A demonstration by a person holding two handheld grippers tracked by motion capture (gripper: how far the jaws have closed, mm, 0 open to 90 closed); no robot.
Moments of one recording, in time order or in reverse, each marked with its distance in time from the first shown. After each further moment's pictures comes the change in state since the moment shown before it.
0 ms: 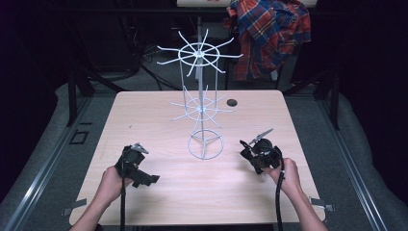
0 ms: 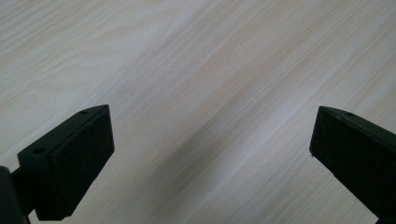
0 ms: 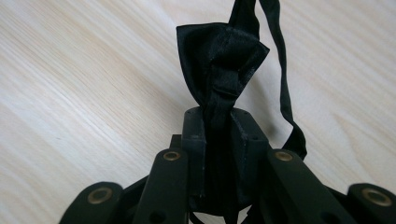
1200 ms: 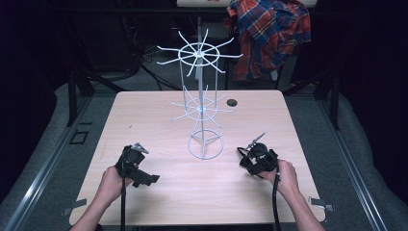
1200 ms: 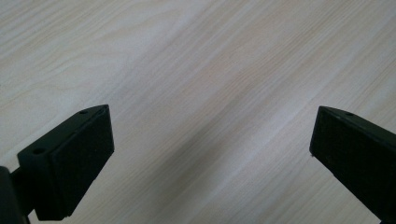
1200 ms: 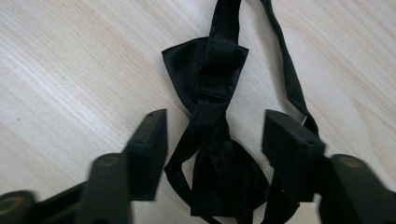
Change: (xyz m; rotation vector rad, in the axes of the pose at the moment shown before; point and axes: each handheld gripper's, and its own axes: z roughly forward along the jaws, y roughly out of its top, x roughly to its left) left arm 0.000 0.000 0.000 -0.001 0.007 -0.003; right arm 0.004 -0.003 0.026 0.134 -0.053 -0.060
